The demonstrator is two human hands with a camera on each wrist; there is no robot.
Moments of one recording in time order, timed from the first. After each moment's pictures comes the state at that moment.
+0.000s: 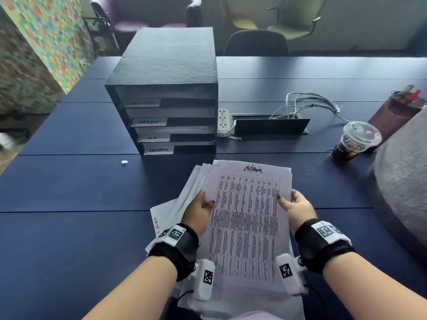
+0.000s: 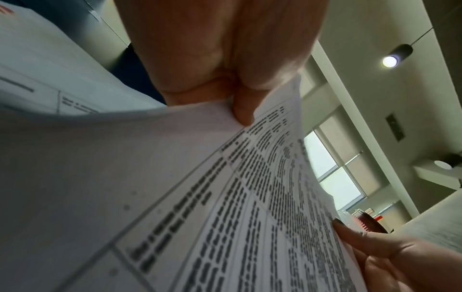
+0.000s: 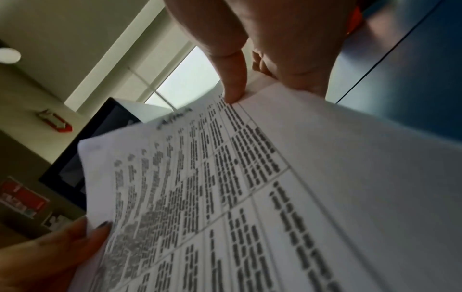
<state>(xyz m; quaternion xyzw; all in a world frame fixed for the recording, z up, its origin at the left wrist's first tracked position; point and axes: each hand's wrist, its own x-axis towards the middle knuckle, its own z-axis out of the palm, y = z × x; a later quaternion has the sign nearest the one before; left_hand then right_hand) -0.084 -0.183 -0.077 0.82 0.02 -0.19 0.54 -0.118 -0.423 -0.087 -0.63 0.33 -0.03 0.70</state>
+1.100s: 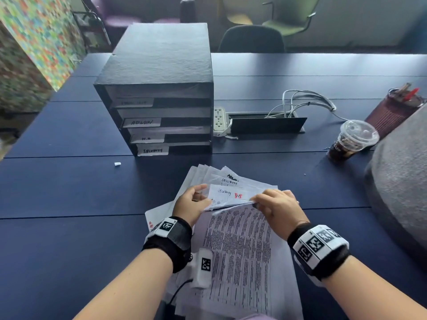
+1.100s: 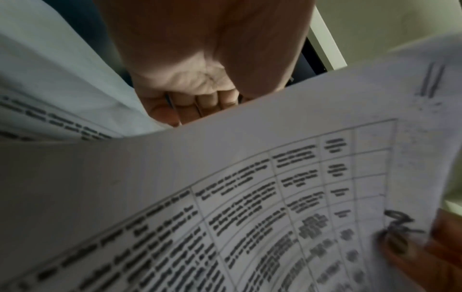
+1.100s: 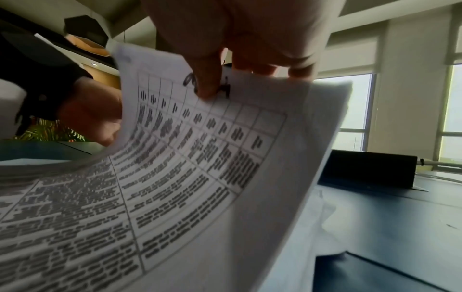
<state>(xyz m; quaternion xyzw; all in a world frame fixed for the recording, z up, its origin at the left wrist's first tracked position) -0.057 -0.178 -0.083 0.79 0.08 -0.15 0.58 -0.120 -0.407 -0.068 -0.97 -0.11 -0.14 0.19</state>
